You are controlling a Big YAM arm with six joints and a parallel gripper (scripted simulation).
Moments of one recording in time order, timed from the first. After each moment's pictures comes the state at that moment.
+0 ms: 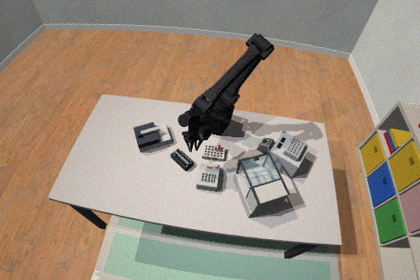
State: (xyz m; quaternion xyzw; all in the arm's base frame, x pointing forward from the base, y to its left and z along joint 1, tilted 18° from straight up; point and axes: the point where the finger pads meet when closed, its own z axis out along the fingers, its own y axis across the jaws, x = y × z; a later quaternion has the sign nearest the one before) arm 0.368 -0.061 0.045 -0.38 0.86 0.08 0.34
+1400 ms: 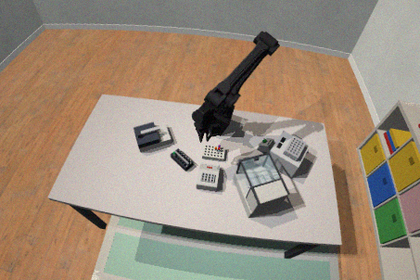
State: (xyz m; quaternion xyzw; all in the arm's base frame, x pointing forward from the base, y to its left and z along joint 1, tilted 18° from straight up) arm 0.302 -0.032 0.064 -0.30 0.92 0.10 0.23
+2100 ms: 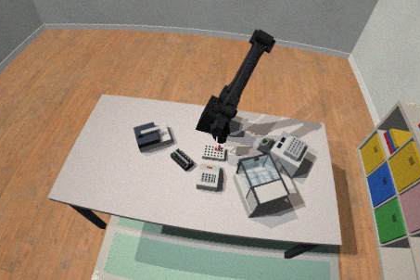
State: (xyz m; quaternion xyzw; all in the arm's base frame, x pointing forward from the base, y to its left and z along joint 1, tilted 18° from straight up) arm 0.200 0.053 -0.015 -0.15 0.98 0.15 0.05
